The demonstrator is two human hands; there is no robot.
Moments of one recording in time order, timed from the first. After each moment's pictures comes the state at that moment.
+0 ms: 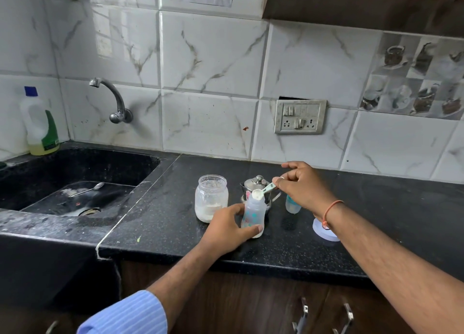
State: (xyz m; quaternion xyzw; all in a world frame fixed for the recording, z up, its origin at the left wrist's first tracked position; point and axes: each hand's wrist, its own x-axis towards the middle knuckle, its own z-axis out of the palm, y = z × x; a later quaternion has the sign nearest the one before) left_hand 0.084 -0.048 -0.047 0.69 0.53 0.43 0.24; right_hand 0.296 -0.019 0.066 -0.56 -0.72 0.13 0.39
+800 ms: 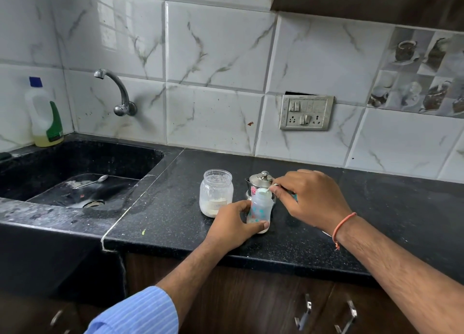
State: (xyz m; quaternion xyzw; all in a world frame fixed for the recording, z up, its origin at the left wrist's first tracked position) left_hand 0.086 -0.043 -0.055 0.68 0.53 0.43 0.26; right_hand 0.293 -0.057 0.058 -0.40 -0.84 -0.25 0.27
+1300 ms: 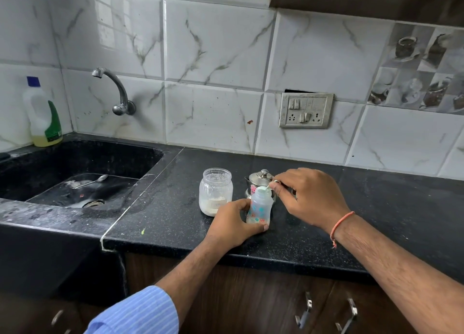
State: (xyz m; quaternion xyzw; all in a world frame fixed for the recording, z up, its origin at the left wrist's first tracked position) left_hand 0.086 -0.044 -0.053 0.68 0.54 0.42 0.26; right_hand 0.291 -0.057 0.057 -0.42 -0.83 -0.23 0.28
